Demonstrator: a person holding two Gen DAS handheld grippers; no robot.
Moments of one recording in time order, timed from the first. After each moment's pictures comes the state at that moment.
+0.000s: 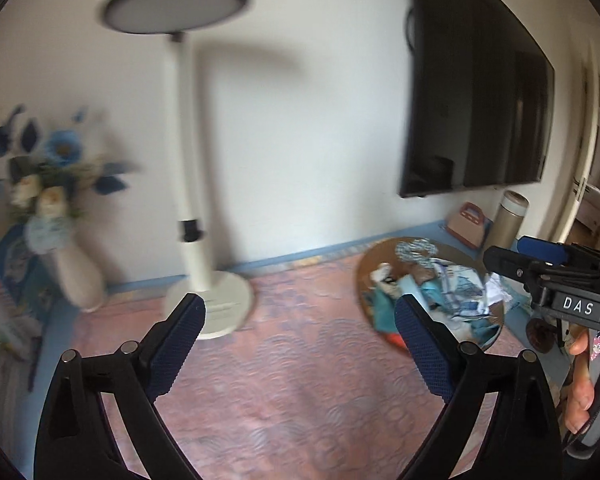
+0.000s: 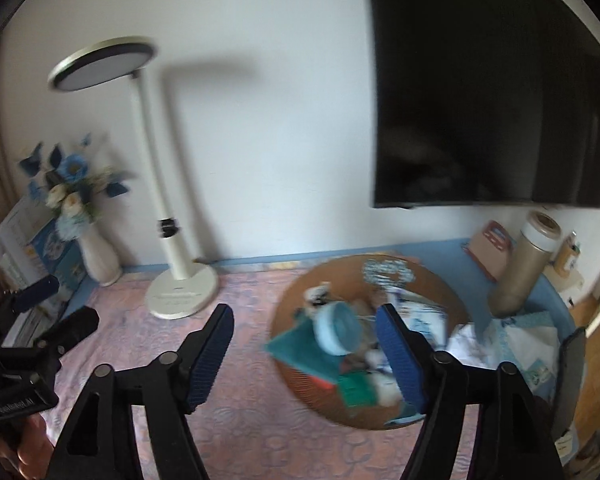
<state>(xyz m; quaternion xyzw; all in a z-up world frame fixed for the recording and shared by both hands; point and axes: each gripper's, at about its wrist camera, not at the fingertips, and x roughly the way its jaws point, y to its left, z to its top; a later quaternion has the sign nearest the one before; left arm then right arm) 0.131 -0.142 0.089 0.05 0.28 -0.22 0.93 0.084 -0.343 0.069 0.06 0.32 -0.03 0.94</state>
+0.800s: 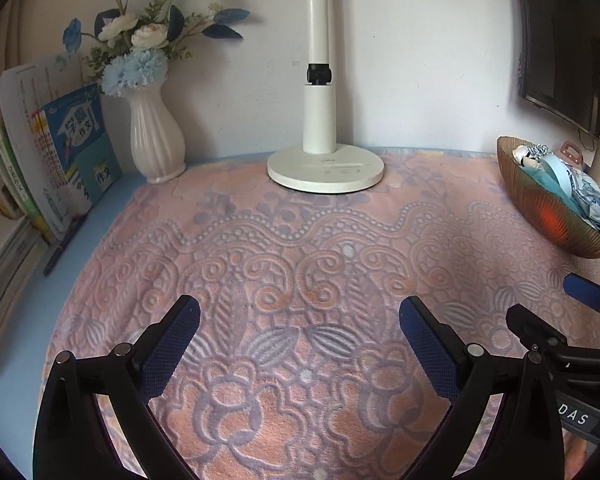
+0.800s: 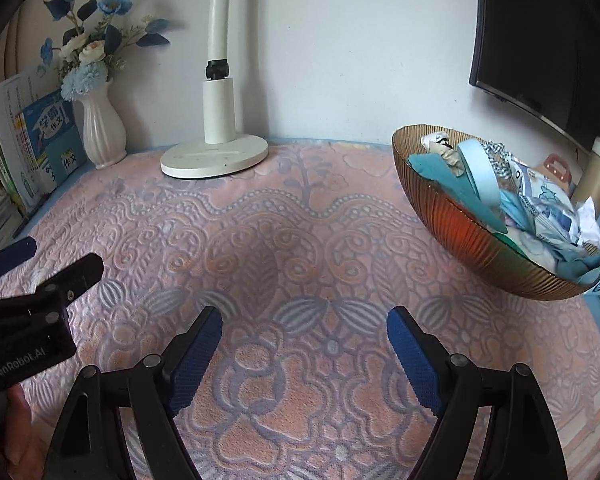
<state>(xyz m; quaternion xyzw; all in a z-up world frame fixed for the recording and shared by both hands) 0.133 -0.038 -0.076 0.05 0.34 -0.07 0.93 0.089 -0.224 -0.123 0.02 0.39 -0.03 0.92</state>
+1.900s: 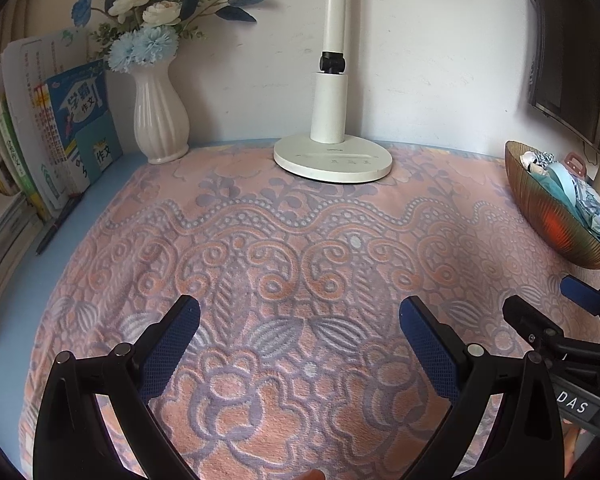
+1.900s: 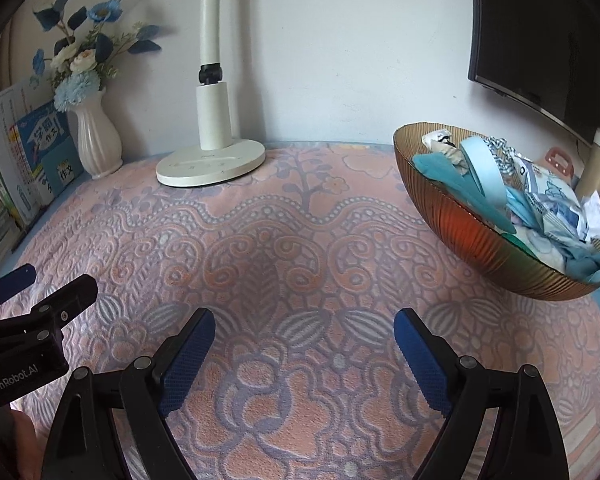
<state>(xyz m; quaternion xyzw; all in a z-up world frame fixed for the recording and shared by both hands) 0.137 -0.028 -0.082 0.02 0.36 -0.07 0.93 0.098 -0.225 -0.125 0.03 0.38 -0.04 0.92</state>
